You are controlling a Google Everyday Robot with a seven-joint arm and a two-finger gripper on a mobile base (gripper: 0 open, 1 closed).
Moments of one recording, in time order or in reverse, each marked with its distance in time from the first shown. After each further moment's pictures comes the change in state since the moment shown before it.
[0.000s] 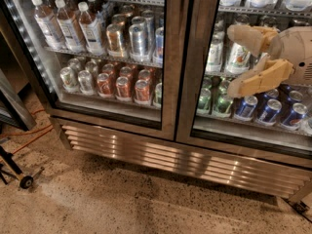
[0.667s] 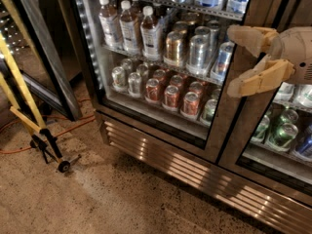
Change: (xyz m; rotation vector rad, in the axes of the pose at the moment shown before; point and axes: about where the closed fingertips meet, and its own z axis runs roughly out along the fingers) arm 0.000 0.000 0.000 0.000 0.000 0.000
